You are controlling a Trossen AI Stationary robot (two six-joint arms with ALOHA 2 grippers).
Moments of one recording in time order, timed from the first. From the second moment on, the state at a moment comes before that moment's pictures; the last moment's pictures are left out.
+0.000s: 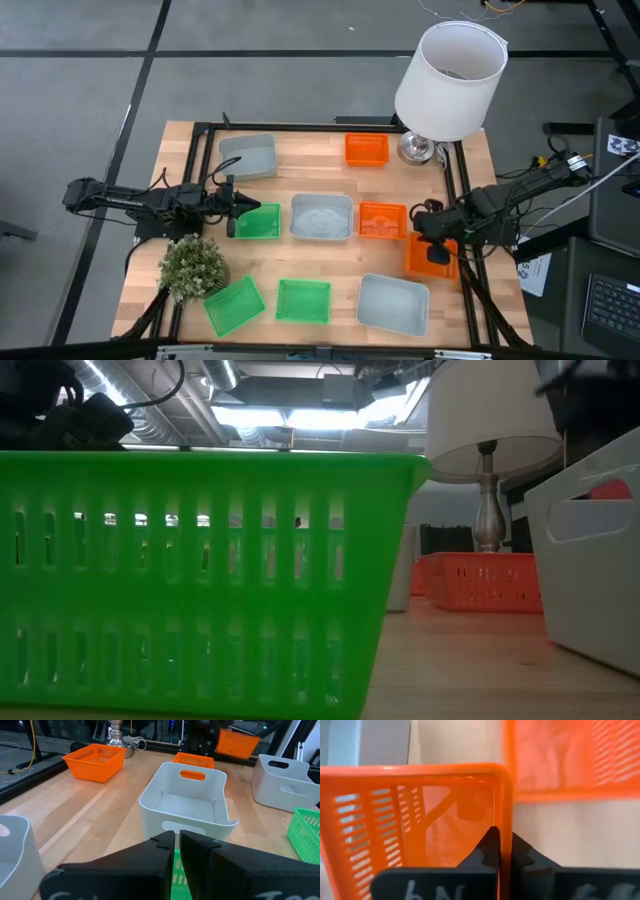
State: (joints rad) left arm -0.03 0.27 0.01 0.12 -0.21 -0.15; right arm 0.40 0.88 0.67 -0.94 0.08 0.49
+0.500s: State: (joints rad) left arm -0.03 0.27 0.01 0.12 -0.21 -0.15; right arm 0.31 0.96 0.93 -0.33 0.58 -0.23
